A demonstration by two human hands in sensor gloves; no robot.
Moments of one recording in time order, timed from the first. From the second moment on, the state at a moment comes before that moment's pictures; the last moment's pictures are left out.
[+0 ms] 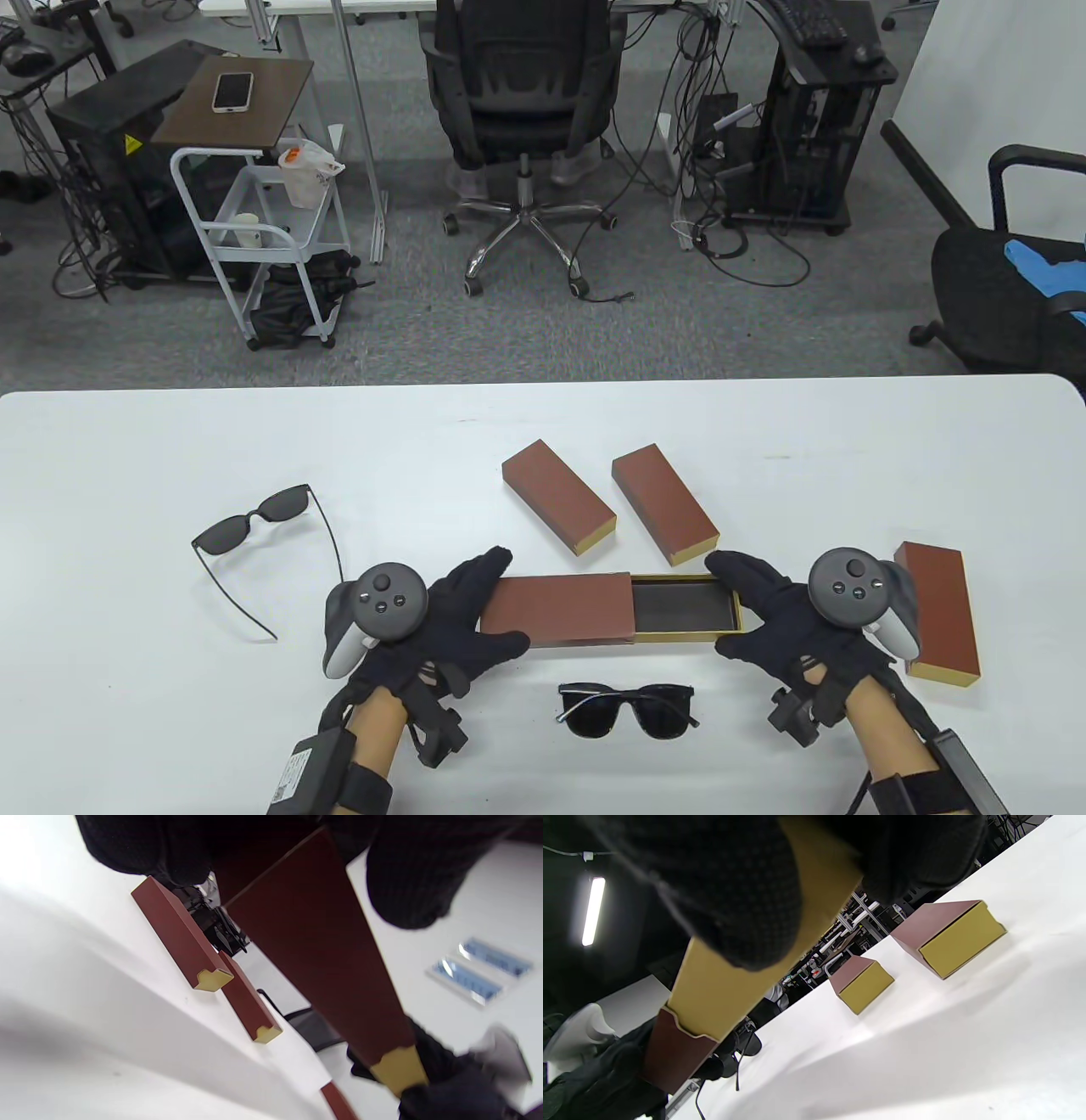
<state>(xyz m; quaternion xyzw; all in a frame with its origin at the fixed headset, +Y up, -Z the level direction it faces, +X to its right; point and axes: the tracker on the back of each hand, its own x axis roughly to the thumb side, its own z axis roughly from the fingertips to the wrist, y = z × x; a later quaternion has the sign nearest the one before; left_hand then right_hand) -0.172 -0.729 -0.335 -0.09 -0.18 0.46 0.87 0.247 -0.702 -0.335 0.19 0.04 0.90 0.40</state>
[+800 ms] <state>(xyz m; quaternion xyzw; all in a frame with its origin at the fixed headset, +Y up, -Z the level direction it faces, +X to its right) -0.175 -0.767 -0.329 -0.21 0.02 0.75 0.63 0.235 -0.708 -0.331 0.19 0.04 0.86 0.47</state>
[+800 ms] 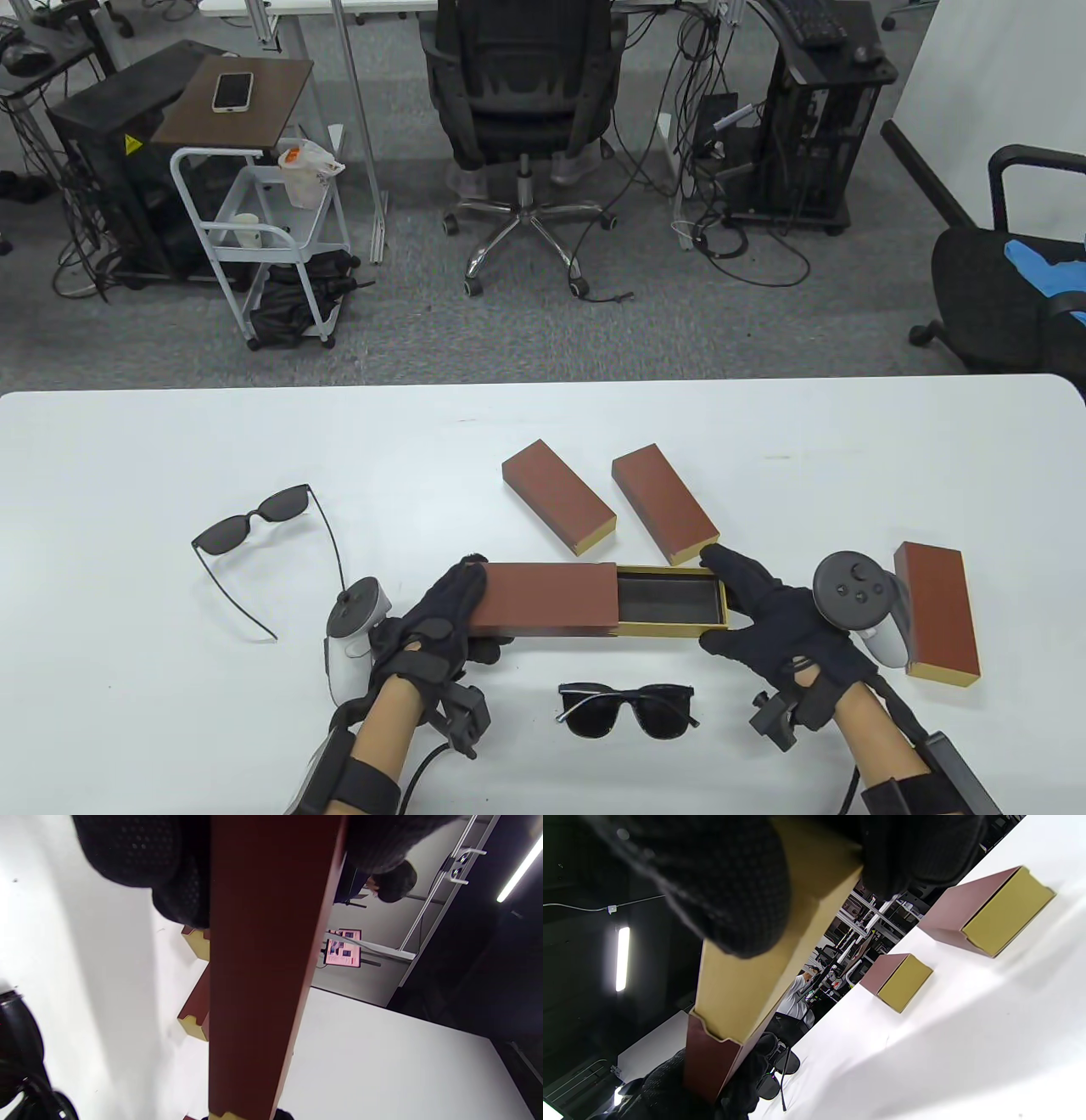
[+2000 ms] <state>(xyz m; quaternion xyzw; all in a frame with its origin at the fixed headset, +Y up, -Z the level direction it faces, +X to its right) -0.215 -0.763 -0.323 -0.02 0.12 0.73 0.67 0.118 -0.755 -0.289 0.28 0.00 0.96 0.05</state>
